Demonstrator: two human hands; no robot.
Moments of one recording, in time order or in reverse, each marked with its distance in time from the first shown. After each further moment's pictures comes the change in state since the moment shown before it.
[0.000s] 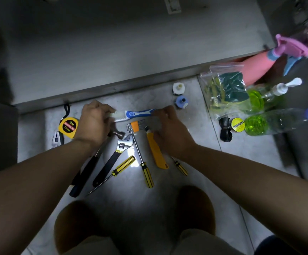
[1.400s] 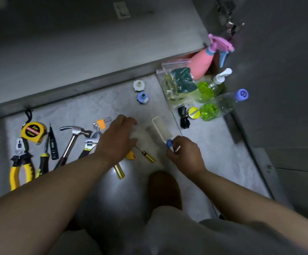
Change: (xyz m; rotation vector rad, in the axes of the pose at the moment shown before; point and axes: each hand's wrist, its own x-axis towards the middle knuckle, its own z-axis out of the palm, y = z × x) left_hand -0.055 0.128 0.050 -0.088 -0.295 0.241; right_hand -0.150 0.059 -0.040 0.029 0.182 0.553
